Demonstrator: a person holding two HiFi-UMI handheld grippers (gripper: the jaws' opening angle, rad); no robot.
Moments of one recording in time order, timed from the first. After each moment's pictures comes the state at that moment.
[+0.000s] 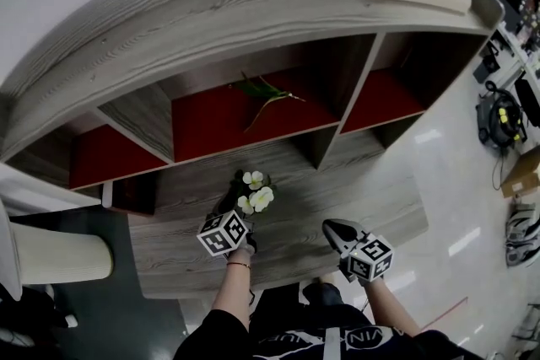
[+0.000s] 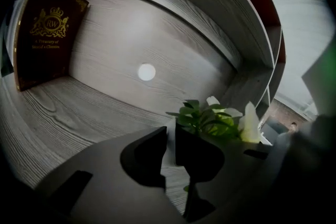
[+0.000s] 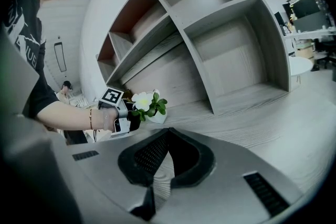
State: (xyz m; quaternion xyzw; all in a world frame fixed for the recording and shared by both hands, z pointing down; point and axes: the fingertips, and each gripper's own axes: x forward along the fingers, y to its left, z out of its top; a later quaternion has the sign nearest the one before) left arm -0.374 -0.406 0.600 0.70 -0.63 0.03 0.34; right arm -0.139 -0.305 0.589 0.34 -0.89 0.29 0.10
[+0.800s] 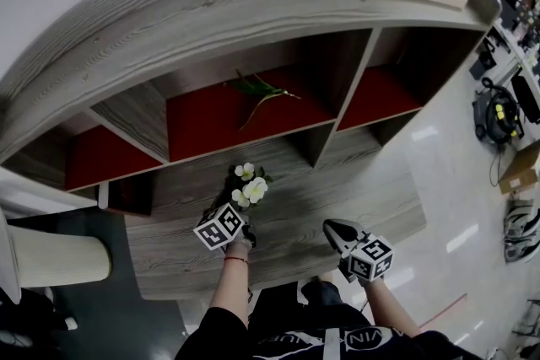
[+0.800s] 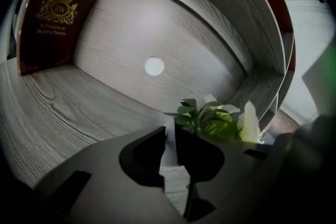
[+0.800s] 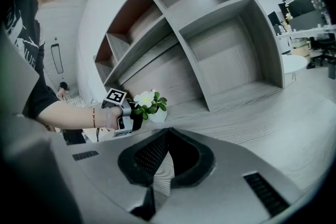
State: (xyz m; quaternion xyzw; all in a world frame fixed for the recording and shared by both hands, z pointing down) left arm -0.378 -0.416 0.617 0.68 -0.63 0.00 0.37; right arm -0.130 -0.302 0.593 0.35 -0.89 0.29 0.09
